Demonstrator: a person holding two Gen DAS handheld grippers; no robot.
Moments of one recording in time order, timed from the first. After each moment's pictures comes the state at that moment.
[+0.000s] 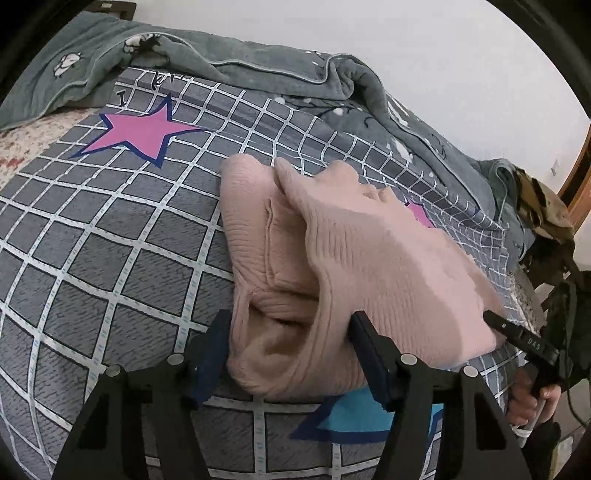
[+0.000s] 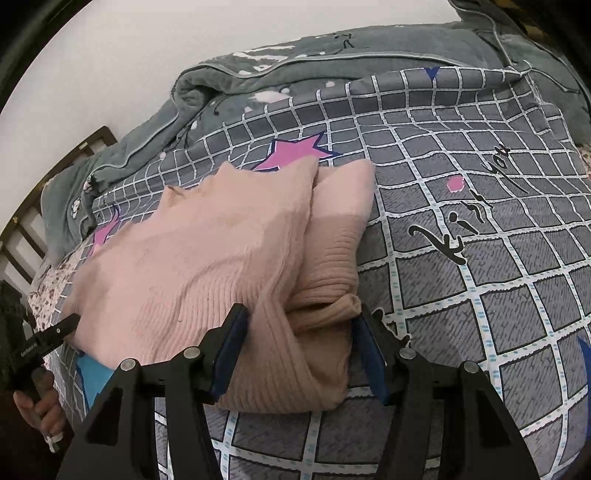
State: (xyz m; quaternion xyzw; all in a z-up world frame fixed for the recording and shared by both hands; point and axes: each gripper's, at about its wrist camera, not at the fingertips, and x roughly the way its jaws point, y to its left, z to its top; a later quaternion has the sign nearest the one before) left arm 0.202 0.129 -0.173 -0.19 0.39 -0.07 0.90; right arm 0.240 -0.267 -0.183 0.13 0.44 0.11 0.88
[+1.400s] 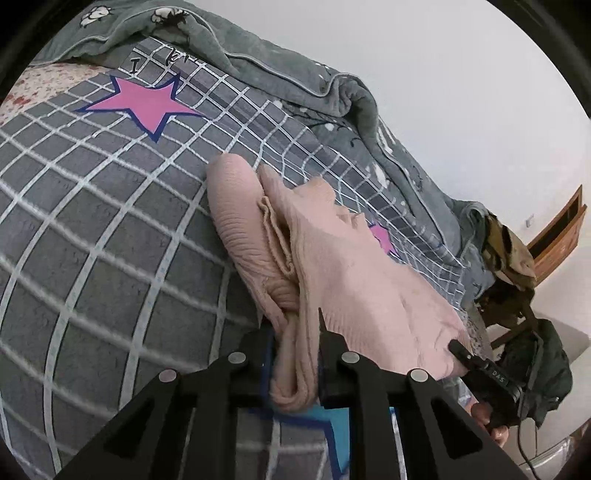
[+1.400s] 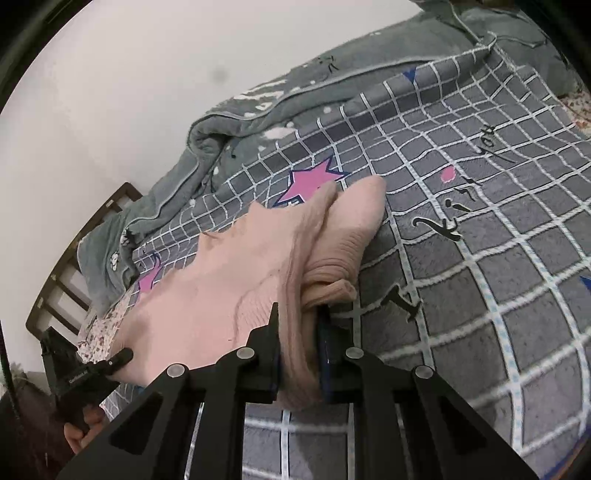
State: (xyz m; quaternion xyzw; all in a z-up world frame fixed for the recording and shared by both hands) left arm 0.177 0.134 -0.171 -0.30 0.37 -0.11 0.87; right arm 0.207 -0.285 -0.161 0.25 0.39 0.14 0.88
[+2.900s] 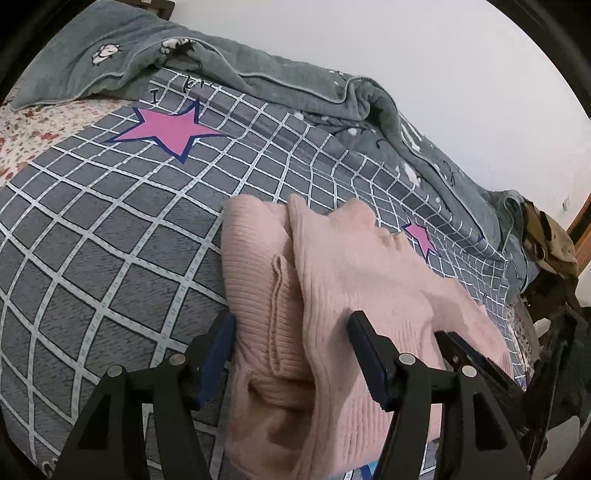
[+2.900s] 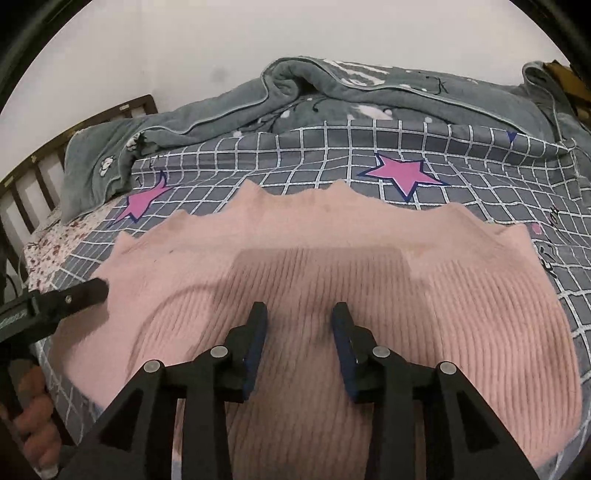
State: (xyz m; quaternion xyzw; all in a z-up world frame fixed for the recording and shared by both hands) left arm 0.175 0.117 -0.163 -0.22 0.37 -0.02 0.90; right arm 0.202 -0.132 -0.164 0.04 0.39 0.13 0.91
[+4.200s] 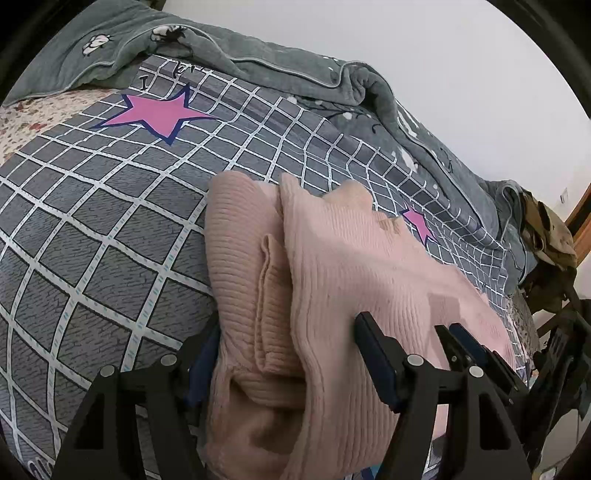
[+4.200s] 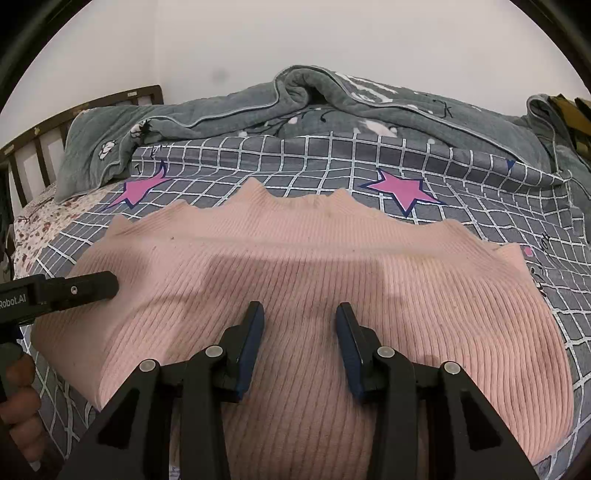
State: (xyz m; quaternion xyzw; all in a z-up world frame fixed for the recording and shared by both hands) left arm 0.179 0.107 -0.177 -0.22 0.38 -0.04 0.90; right arm 0.191 -0.121 -0.168 -0.01 0.36 0.13 0.92
